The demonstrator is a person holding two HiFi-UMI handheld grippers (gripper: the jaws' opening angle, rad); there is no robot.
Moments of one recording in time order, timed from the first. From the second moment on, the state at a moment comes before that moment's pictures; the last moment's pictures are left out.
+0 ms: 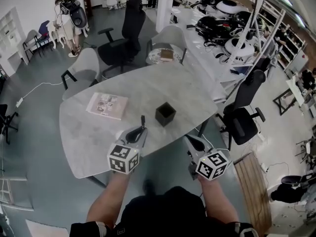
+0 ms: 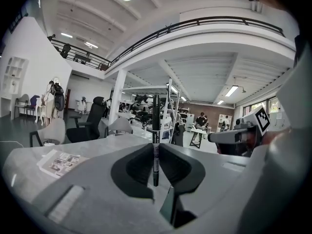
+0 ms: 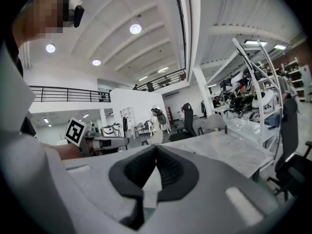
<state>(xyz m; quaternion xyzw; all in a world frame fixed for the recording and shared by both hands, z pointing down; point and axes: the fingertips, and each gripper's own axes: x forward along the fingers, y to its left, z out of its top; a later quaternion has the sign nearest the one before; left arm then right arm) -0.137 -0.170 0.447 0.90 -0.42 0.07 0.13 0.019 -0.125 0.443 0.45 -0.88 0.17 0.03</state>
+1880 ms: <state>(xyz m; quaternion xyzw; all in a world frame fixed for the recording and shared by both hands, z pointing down) -0.001 -0.417 0.579 0.88 -0.40 0.14 0.23 0.108 -0.372 0.515 0.40 -0.88 0.24 0.04</state>
